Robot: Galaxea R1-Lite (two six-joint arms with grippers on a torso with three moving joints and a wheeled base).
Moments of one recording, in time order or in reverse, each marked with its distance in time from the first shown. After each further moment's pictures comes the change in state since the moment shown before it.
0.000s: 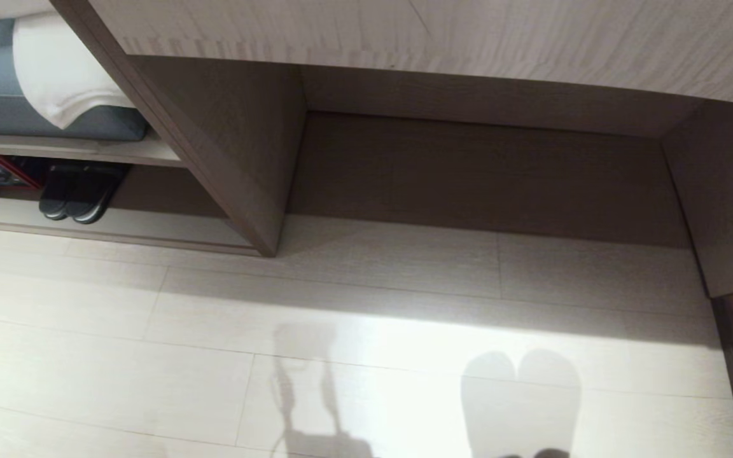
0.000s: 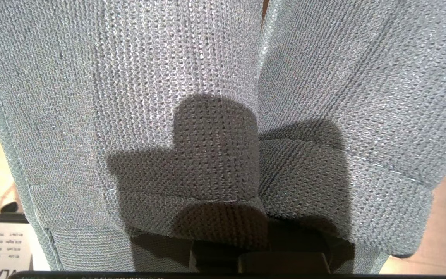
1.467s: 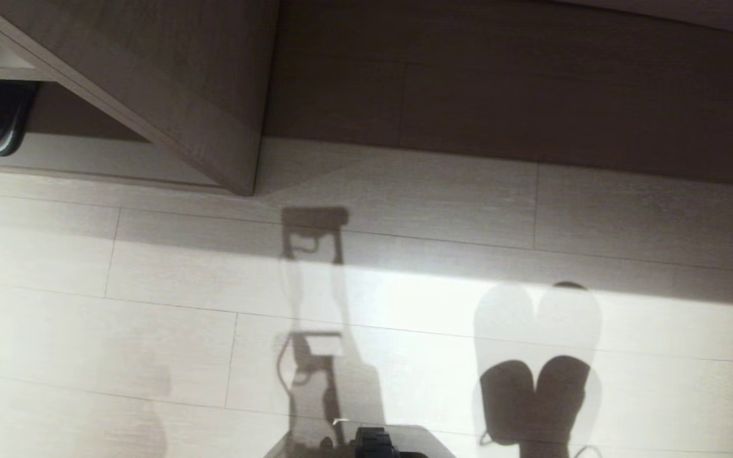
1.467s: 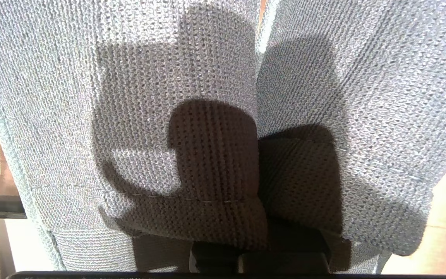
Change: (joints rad) left arm -0.001 0.000 0.000 0.000 0.000 0.000; right arm 0.000 -0.001 0.000 0.001 0.000 0.000
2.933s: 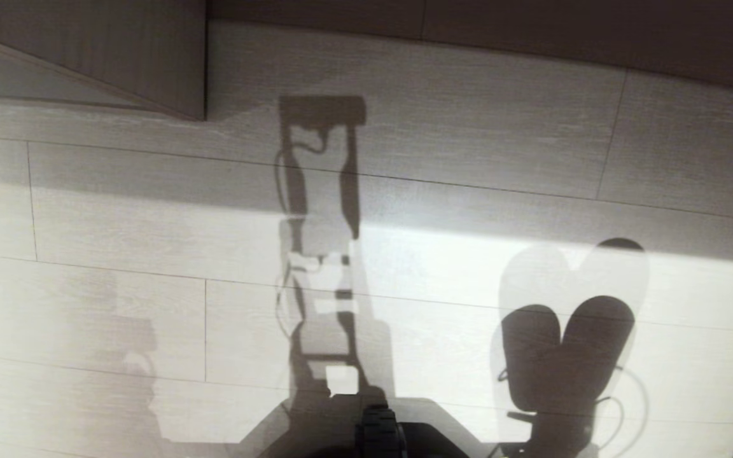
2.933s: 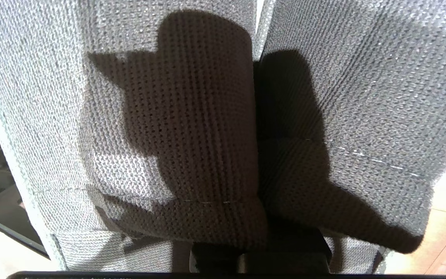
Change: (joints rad) left arm 0.000 0.000 0.000 0.000 0.000 0.003; right arm -0.001 0.001 -0.001 0.001 0.014 -0.090
